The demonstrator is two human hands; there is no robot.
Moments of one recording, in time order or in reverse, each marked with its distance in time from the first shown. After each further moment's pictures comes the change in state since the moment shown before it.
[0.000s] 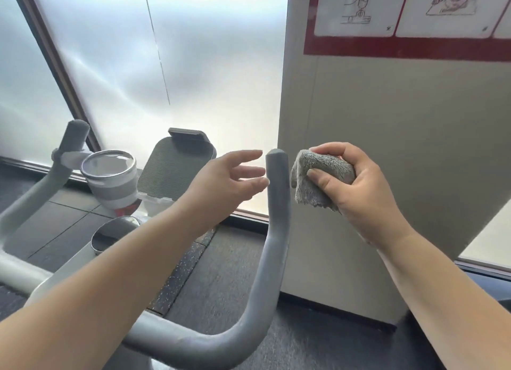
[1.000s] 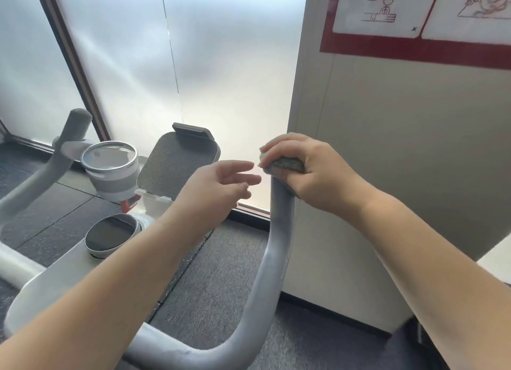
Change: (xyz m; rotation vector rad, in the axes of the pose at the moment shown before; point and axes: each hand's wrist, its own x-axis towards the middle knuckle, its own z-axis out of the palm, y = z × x) left_hand 0.004 -0.004 -0.003 -0.071 0.112 -0.135; right_hand 0.061 -0.011 0.037 -0.427 -0.442 -0.207
